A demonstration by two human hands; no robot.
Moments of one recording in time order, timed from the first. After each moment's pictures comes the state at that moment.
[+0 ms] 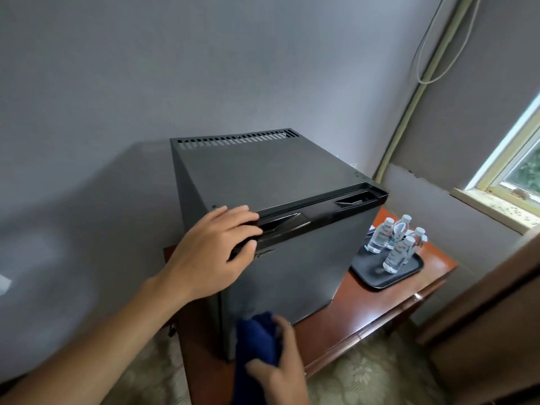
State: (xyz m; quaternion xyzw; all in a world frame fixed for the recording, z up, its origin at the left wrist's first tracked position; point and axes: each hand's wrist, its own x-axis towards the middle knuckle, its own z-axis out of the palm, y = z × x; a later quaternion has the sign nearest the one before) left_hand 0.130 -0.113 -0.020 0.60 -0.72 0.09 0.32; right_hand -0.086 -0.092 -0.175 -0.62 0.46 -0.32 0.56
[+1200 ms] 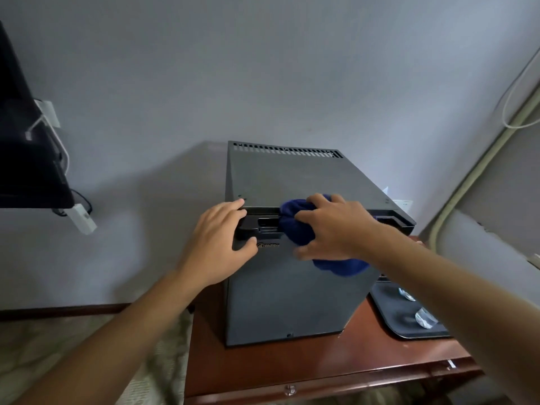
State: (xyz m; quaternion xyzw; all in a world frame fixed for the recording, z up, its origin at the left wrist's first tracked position) left_hand 0.080 -0.074 -0.028 0.78 -0.53 0.10 0.32; right_hand -0.094 -0.239 0.073 -0.96 0.21 0.04 -0.16
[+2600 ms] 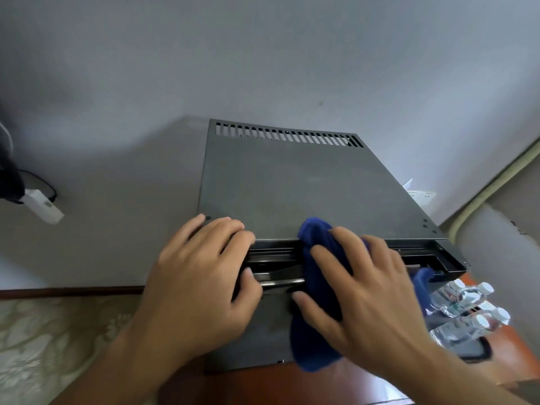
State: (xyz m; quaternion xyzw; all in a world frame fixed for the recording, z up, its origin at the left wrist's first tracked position) left_hand 0.072 -0.126 0.005 0.79 -0.54 0.16 0.24; right_hand -0.103 -0.282 0.017 -0.95 0.19 -0.21 -0.08
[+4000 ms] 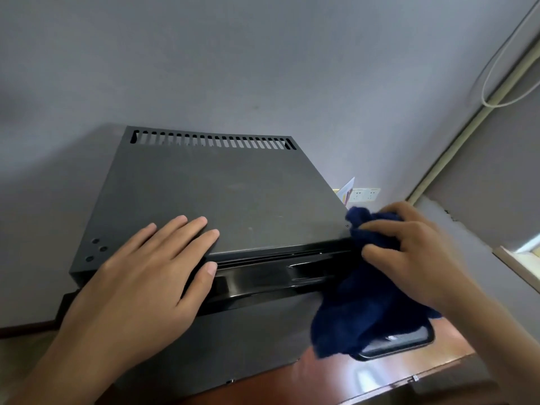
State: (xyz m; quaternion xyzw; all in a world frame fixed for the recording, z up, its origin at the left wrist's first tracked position) left_hand 0.060 -0.192 -0.002 0.81 -0.57 0.07 0.12; right_hand -0.198 -0.418 0.067 -0.90 0.40 -0.16 0.07
